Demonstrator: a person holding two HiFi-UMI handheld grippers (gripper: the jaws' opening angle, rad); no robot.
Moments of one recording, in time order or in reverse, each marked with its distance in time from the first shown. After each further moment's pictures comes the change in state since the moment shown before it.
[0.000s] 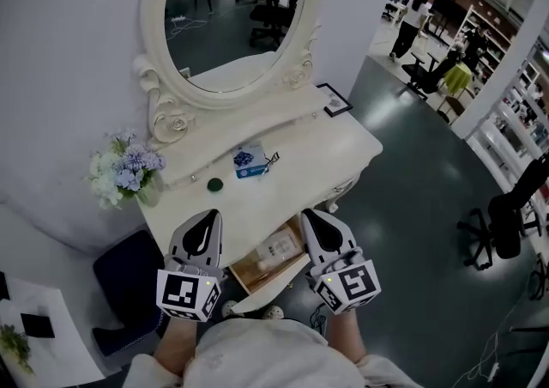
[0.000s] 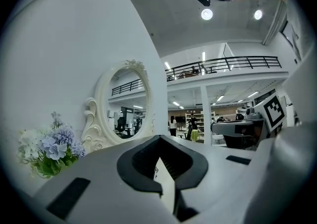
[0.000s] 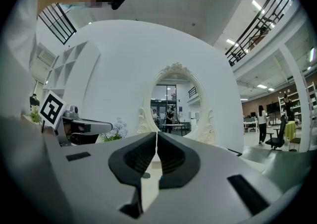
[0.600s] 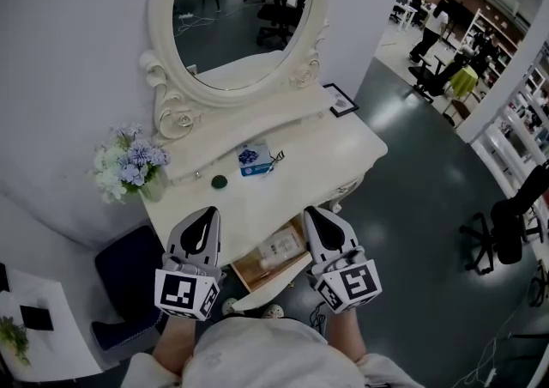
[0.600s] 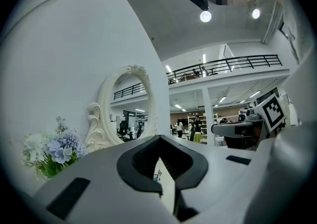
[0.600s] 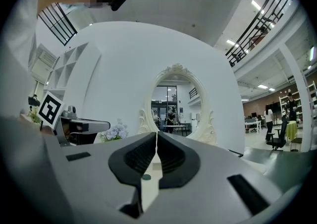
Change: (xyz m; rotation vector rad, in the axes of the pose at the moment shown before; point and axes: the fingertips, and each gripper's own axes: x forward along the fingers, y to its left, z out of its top) left arm -0.009 0.007 0.007 0.017 -0.041 0.031; right arm 0.004 0.001 0.001 0.000 -0.014 0.009
